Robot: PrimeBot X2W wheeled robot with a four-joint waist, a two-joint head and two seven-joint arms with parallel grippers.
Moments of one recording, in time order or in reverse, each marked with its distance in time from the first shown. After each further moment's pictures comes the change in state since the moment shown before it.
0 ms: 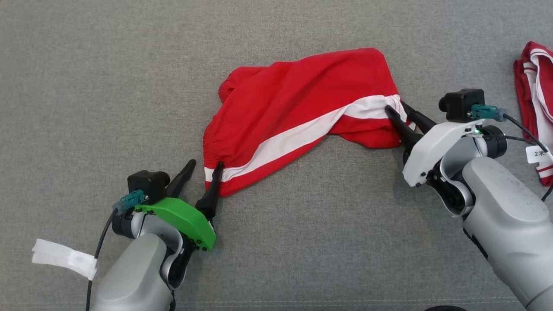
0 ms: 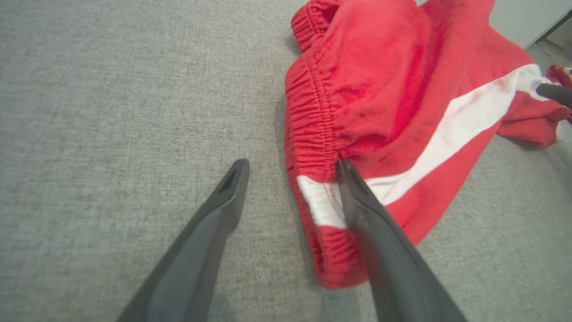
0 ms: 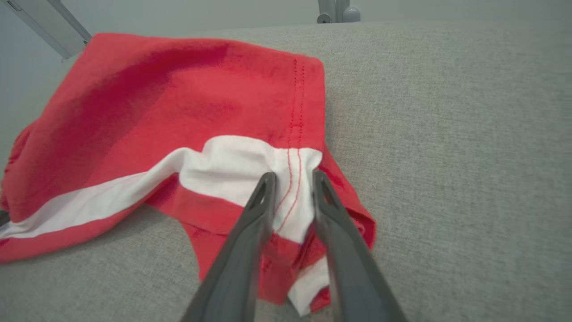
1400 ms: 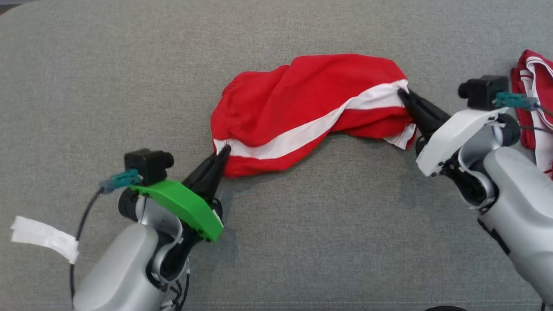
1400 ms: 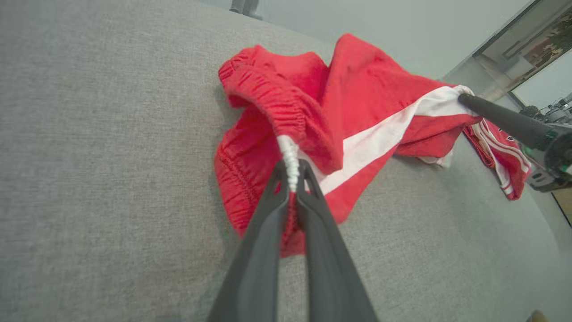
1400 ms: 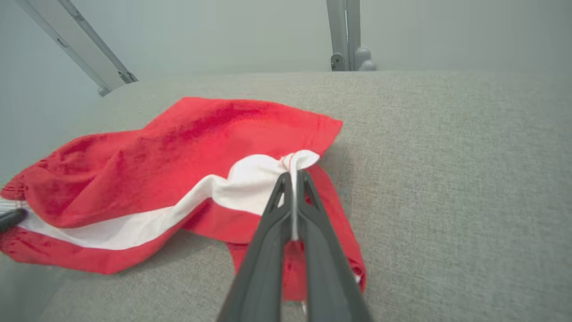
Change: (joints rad) left arm 0.074 0.077 -0.024 -0.377 -0.132 0.059 0.235; right arm 0.025 -0.060 -0.013 -0.123 0.062 0.000 0.026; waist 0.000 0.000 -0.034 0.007
